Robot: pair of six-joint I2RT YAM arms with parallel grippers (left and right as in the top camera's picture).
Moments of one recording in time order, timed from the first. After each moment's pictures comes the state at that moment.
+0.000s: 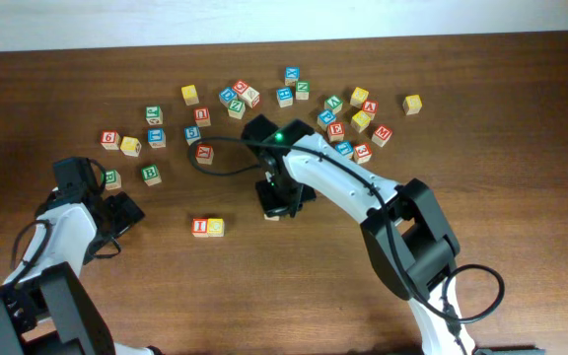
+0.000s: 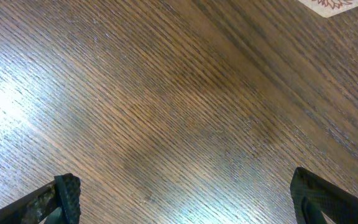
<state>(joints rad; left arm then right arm) 0.33 1.65 0.90 -0.59 -0.13 -0.37 0.67 2.21 1.76 -1.15 -0.15 0.37</state>
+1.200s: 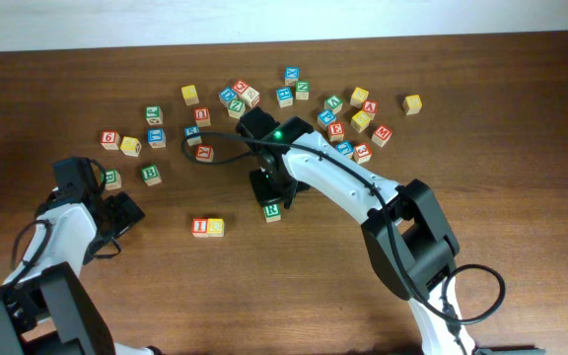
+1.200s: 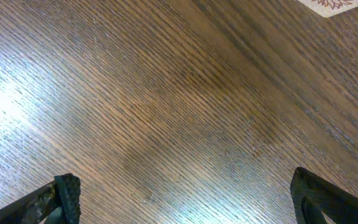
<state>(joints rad) 0.33 1.65 0.90 -0.59 -0.13 -0.37 0.66 2.21 1.78 -1.05 -0.13 0.37</state>
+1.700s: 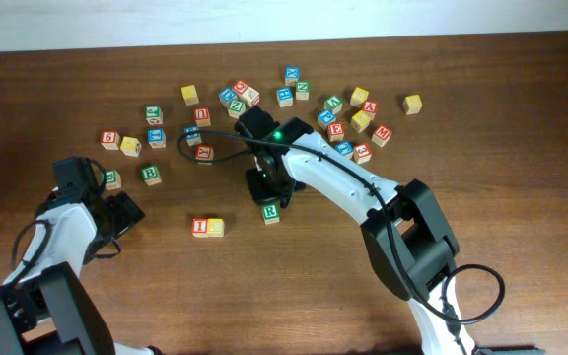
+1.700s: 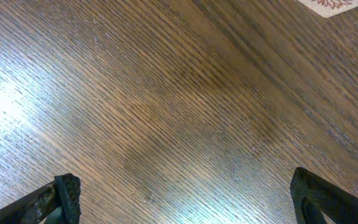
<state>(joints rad) 0.33 1.65 0.90 -0.59 -0.13 -0.37 0.67 2.21 1.78 -1.00 -0.13 0.37</state>
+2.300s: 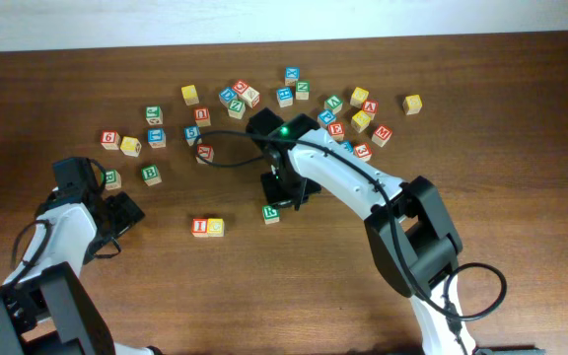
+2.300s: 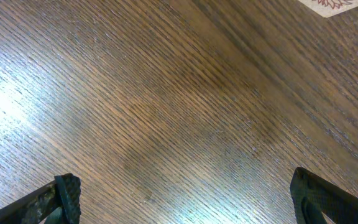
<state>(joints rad) 0.33 1.65 0.90 -0.59 -0.13 -0.37 0.64 2.21 1.77 -1.14 -0.09 0.37</state>
